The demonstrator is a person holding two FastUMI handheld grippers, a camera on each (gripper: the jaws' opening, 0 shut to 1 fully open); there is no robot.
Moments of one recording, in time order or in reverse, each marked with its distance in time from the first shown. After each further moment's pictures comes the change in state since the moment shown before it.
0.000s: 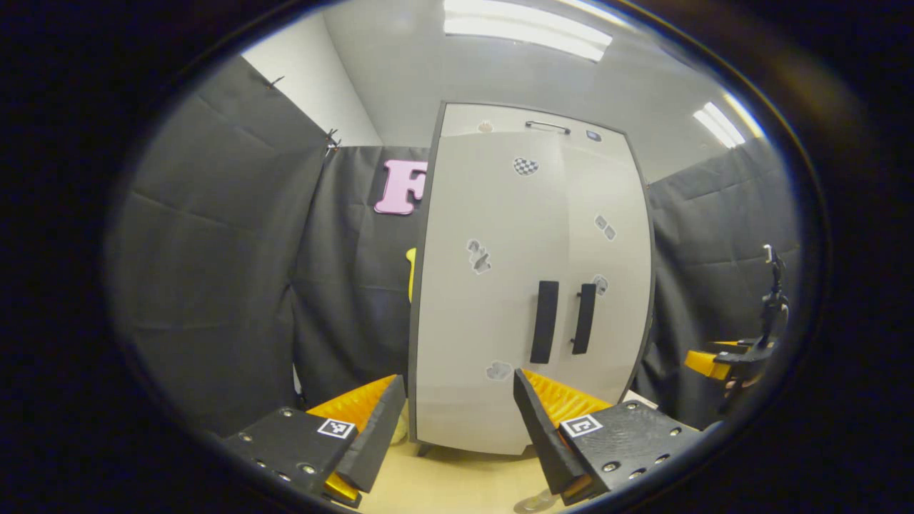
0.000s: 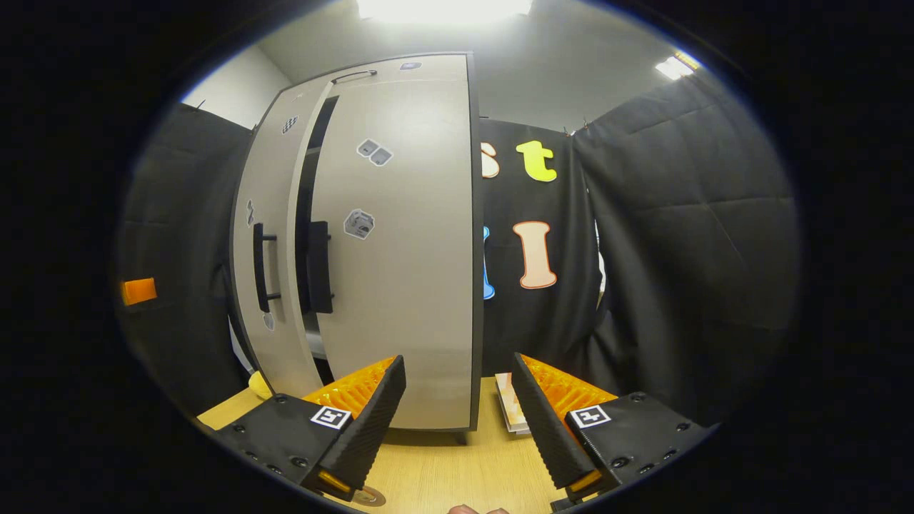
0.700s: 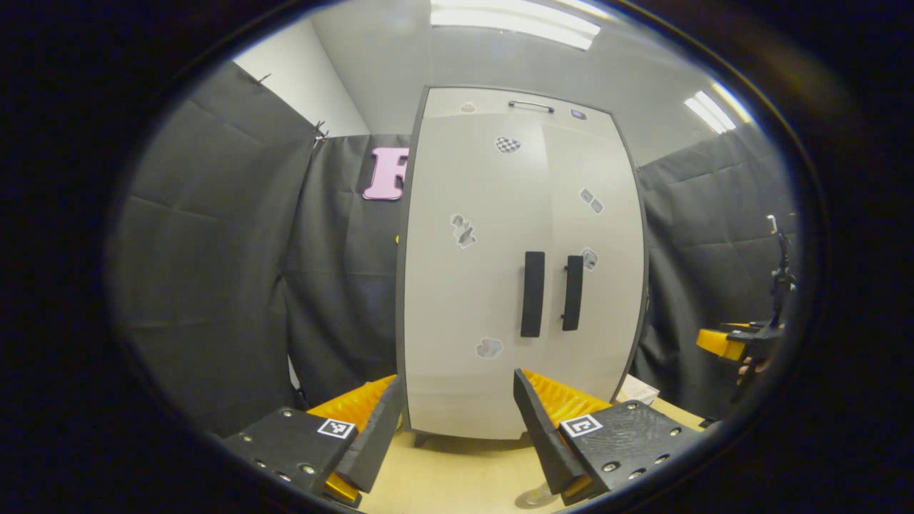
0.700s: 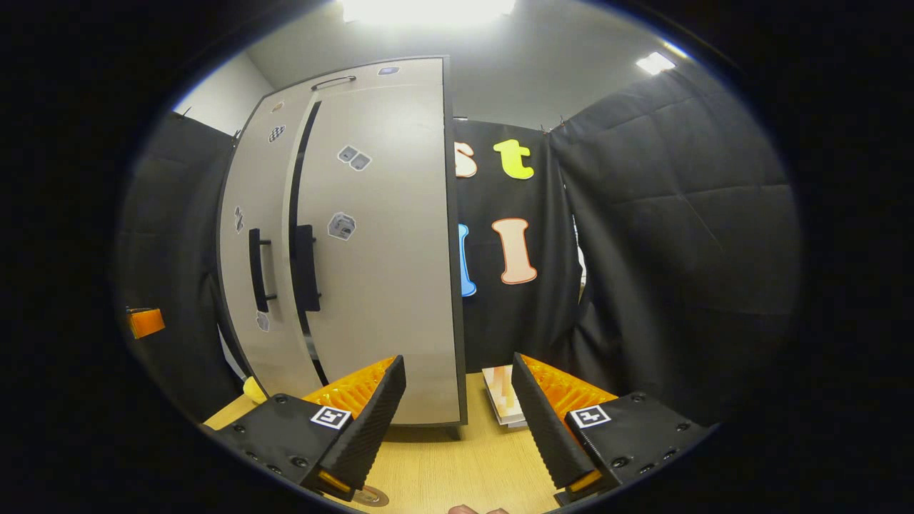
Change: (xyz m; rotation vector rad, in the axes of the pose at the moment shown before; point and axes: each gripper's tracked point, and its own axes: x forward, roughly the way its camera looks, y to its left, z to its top) left arm 0.016 -0.018 -0.027 0.026 0.054 -0.017; right arm -0.016 -0.018 -0.010 0.043 0.003 -0.080
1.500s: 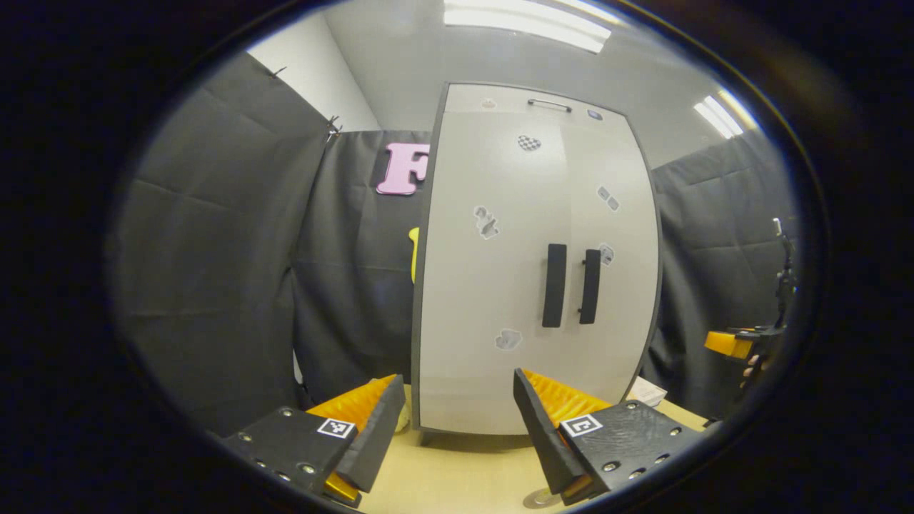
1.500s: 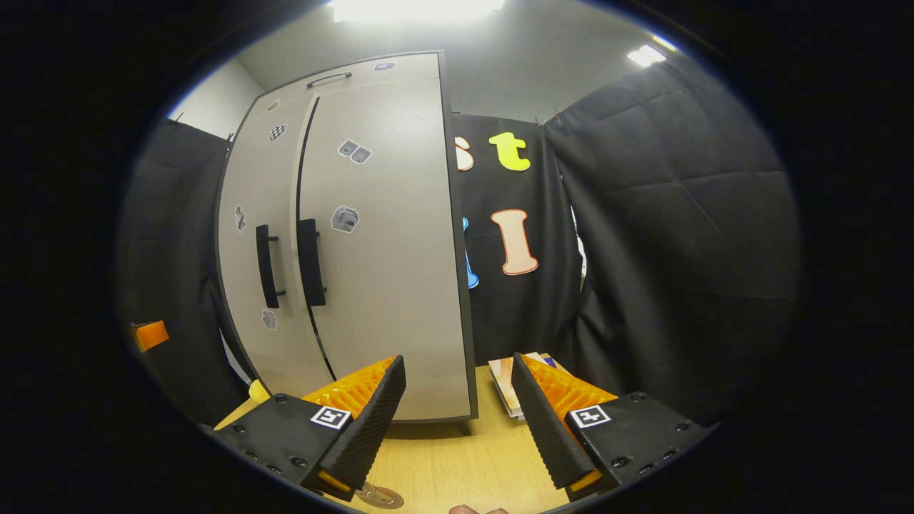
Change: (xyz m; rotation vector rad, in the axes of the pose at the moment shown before) left arm -0.001 0.023 -0.015 -0.030 -0.011 0.047; right arm 0.002 0.016 -0.012 0.045 0.023 0.001
